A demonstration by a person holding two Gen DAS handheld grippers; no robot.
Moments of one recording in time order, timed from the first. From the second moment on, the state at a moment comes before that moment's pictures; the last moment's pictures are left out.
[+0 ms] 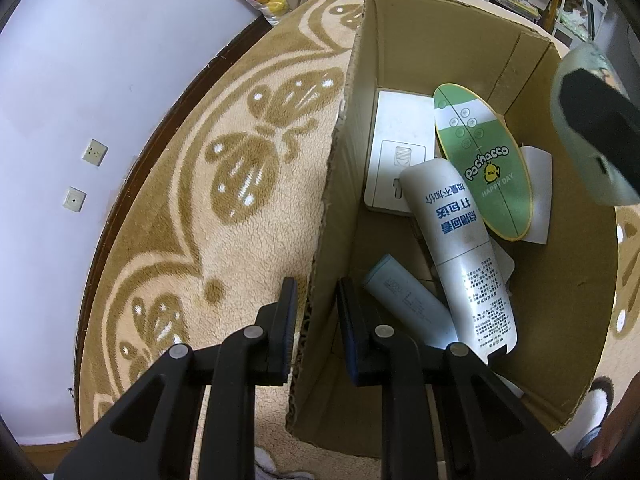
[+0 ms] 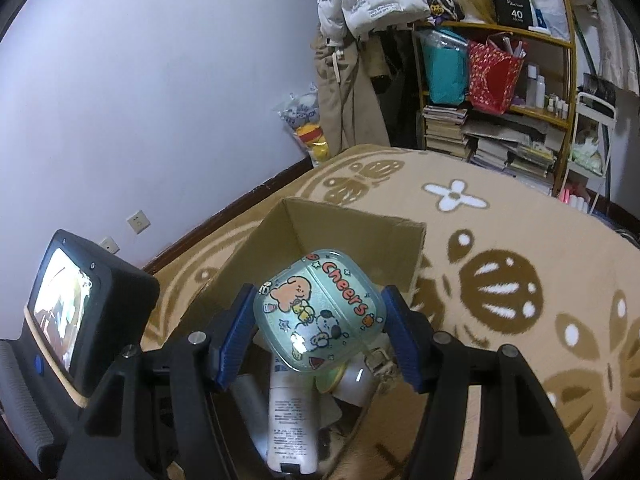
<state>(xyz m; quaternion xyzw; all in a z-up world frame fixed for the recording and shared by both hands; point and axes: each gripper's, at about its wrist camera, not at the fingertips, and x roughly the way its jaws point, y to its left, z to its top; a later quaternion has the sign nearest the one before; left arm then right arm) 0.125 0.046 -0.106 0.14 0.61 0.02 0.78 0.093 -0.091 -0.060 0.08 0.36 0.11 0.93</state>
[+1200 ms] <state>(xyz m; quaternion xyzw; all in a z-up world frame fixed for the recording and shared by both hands) 0.113 0.055 -0.072 0.09 0.58 0.01 0.81 0.055 -0.106 -0.054 0.05 0.39 0.04 0.92</state>
